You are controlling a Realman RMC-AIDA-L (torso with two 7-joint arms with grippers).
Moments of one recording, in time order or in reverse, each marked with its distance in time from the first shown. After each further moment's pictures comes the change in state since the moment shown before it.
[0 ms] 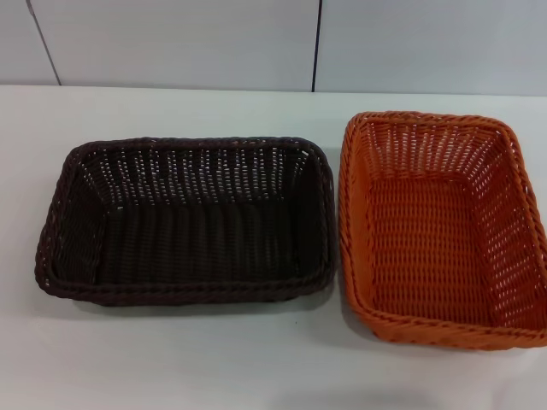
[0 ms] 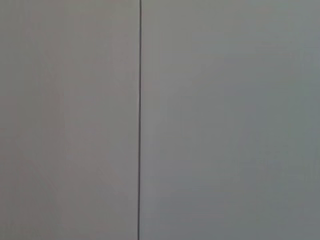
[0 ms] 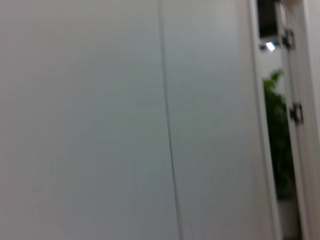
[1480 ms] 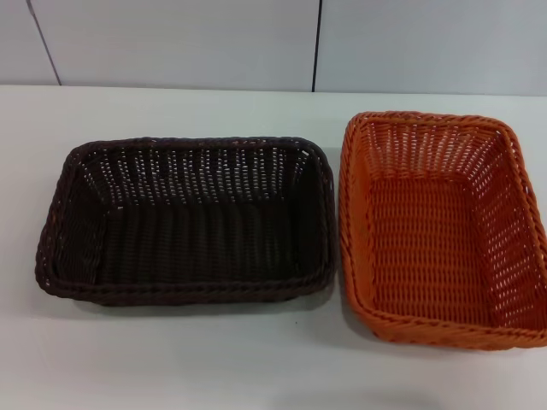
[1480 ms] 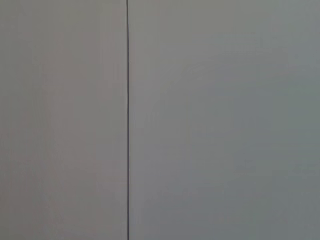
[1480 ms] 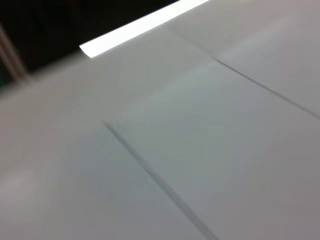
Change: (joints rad) left arm -0.017 0.014 0.010 0.036 -0.007 -0.007 0.029; right arm -0.209 0.061 0.156 -0.181 -1.030 0.349 1.318
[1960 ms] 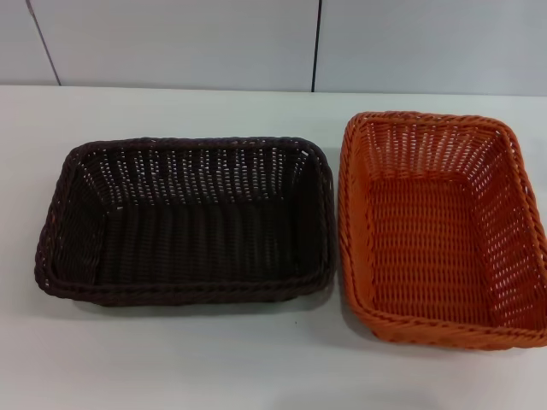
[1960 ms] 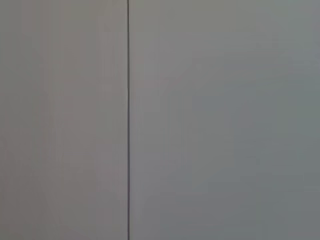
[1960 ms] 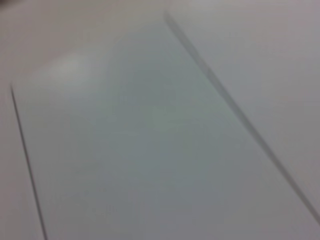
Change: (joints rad) left arm 0.004 -0.001 0.001 0.001 -0.001 -0.001 0.000; right arm -0.109 -0.003 0.287 0.286 -0.299 0.741 0.146
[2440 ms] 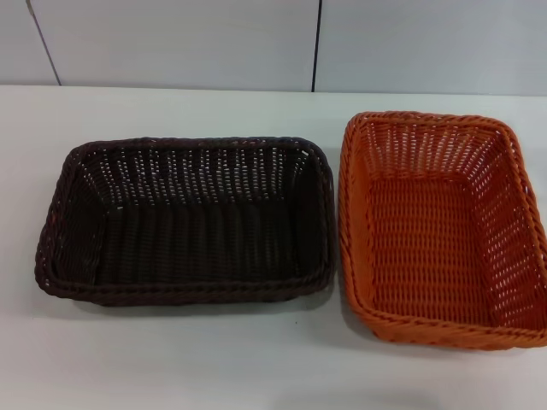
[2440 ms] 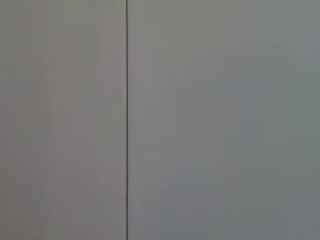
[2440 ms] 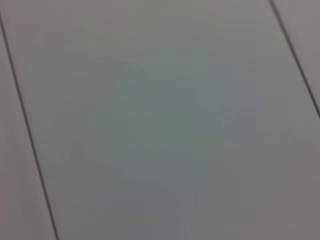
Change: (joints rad) left arm 0.004 -0.007 0.000 0.000 0.000 0.000 0.000; right arm 0.112 0.006 0.298 0.276 -0.033 0.879 -0.007
